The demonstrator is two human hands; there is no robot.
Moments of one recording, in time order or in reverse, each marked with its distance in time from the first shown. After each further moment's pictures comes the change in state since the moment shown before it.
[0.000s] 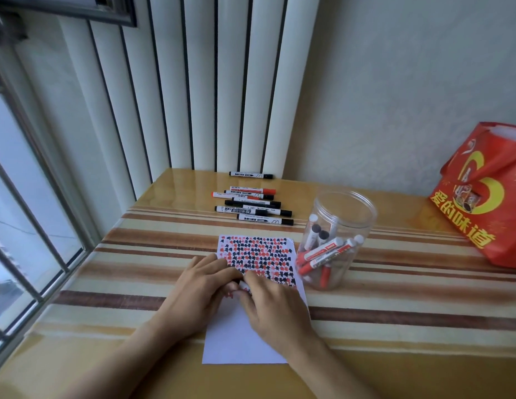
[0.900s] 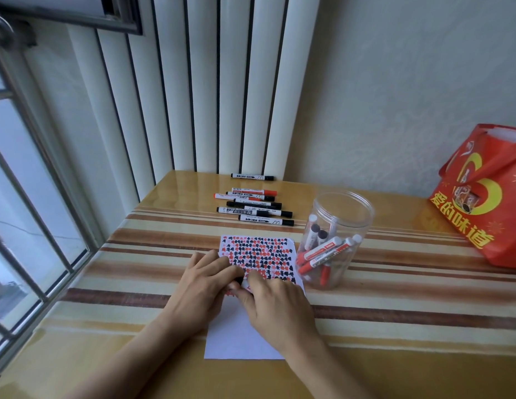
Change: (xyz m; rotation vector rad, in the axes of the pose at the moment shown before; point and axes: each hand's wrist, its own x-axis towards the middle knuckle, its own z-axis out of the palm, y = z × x) left_hand -0.001 0.006 0.000 0.131 0.109 0.053; right_hand 0.002 -0.013 -0.016 -0.248 0.099 0.032
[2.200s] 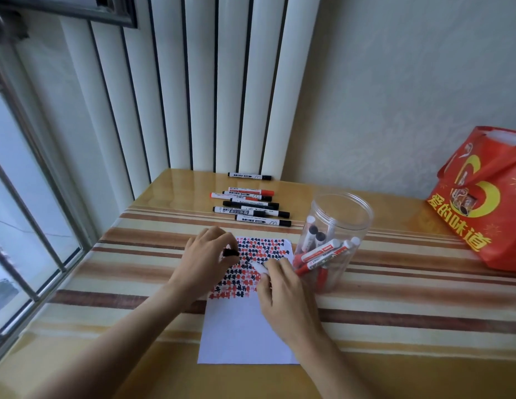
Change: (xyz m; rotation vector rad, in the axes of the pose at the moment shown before) left_hand 0.044 -0.033 0.027 -0.031 -0.141 -0.385; right_hand 0.001 0.027 0.016 0.256 -0.027 0.227
